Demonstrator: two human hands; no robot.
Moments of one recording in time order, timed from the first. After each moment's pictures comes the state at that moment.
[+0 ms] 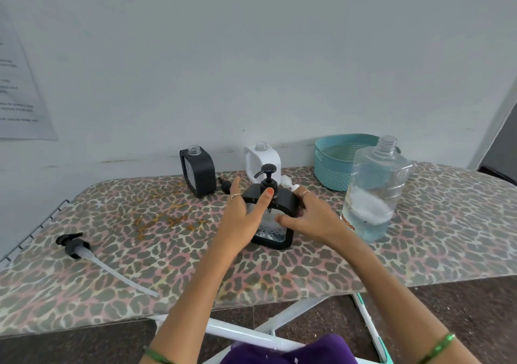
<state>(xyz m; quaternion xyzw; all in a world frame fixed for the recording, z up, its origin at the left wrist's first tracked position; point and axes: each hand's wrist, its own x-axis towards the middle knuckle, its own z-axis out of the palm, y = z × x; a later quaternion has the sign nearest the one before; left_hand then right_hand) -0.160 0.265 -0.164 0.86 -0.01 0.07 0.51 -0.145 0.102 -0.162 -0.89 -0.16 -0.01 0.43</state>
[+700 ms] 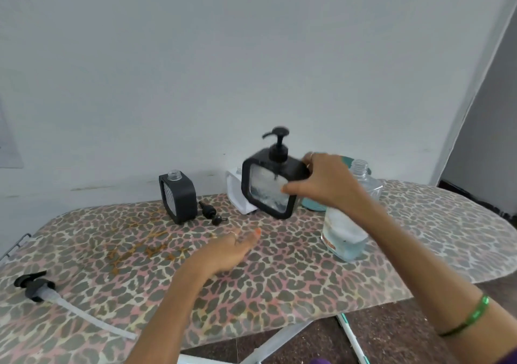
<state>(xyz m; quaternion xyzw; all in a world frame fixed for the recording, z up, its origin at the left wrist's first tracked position) -0.151 0.276 -0.148 0.95 -0.02 -0.21 0.25 -0.143 0.076 -0.054 -0.94 -0.09 -0.15 0.30</state>
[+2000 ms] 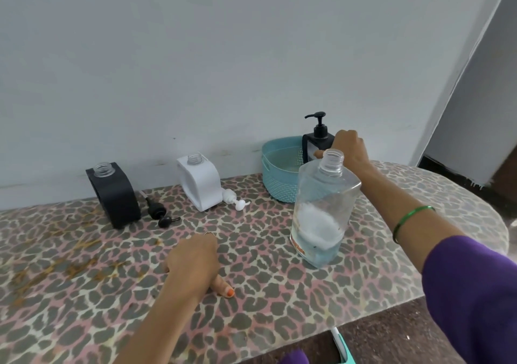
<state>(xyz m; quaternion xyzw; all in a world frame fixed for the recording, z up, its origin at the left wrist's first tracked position) -0.097 0.218 -0.178 0.97 0.04 -0.24 0.01 0.017 -0.066 -0.114 -0.96 0.12 -0.17 0.20</state>
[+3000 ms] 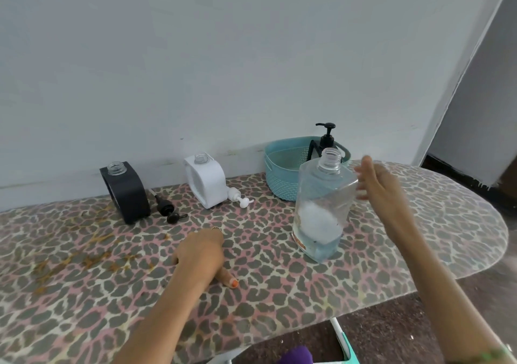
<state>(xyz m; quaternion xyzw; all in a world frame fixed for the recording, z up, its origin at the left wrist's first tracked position) -0.093 0.215 -0.177 0.97 0.04 -0.25 0.00 -0.099 -0.077 -0.147 -0.83 0.05 -0.23 0.51</state>
